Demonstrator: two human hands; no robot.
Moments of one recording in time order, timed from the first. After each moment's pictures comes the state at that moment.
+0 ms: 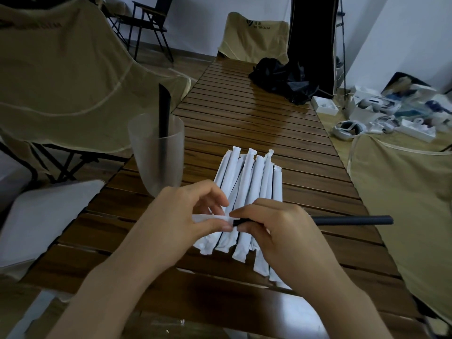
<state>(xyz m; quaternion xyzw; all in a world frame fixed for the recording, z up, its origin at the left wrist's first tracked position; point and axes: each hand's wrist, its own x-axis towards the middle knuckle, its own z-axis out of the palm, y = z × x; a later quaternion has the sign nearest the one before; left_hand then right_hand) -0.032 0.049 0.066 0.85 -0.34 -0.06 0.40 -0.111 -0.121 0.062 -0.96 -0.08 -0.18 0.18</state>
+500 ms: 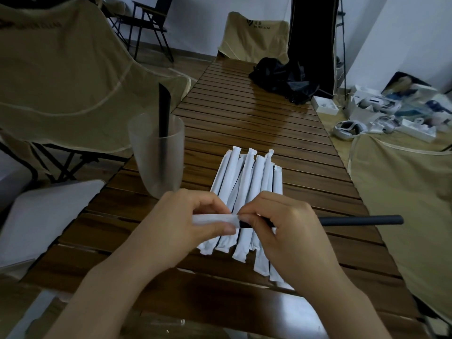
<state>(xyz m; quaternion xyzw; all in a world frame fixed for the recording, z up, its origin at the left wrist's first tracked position) -0.033 0.050 0.064 0.84 -0.33 -0.12 0.43 -0.111 -0.120 0.062 -0.94 -0.06 -0.26 0.21</state>
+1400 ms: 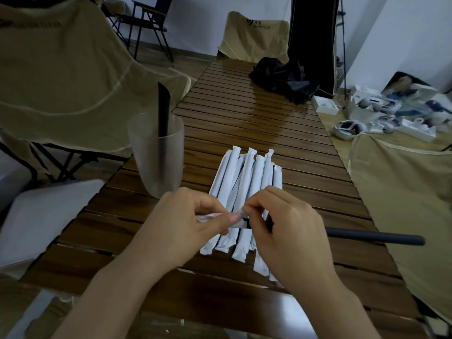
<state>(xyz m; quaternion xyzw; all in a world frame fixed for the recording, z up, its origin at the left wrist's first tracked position) -0.037 0.044 0.064 0.85 -0.29 -0.11 0.43 -0.113 -0.111 0.062 -0.94 0.00 -0.30 0.16</state>
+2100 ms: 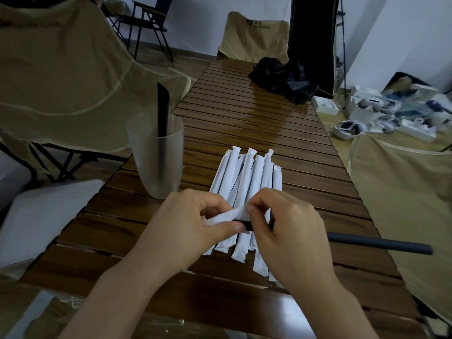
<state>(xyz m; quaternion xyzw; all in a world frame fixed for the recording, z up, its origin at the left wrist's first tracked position) -0.039 0.040 0.062 0.85 -0.30 -0.09 0.41 -0.115 -0.109 0.063 -0.94 0.05 -0.28 0.19</state>
